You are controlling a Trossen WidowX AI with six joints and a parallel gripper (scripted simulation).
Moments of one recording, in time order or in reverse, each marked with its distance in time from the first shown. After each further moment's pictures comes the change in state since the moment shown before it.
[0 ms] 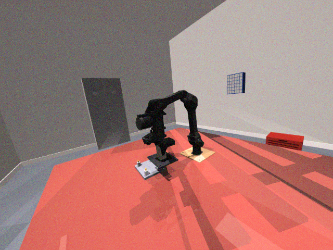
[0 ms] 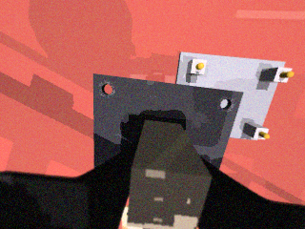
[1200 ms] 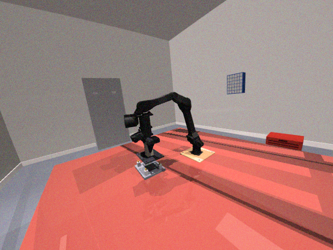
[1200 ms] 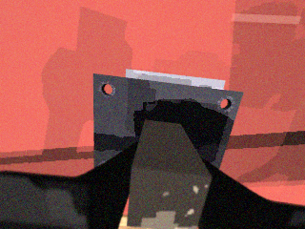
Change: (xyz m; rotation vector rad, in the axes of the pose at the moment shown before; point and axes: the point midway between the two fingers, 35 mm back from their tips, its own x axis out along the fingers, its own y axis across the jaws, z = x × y) arm 0.001 -0.082 0.035 -0.017 -0.003 -0.008
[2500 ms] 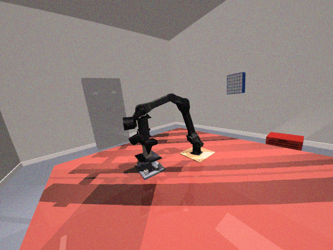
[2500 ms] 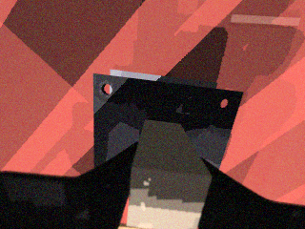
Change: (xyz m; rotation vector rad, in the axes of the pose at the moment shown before) arm 0.016 -0.020 0.004 -0.008 -0.003 -0.001
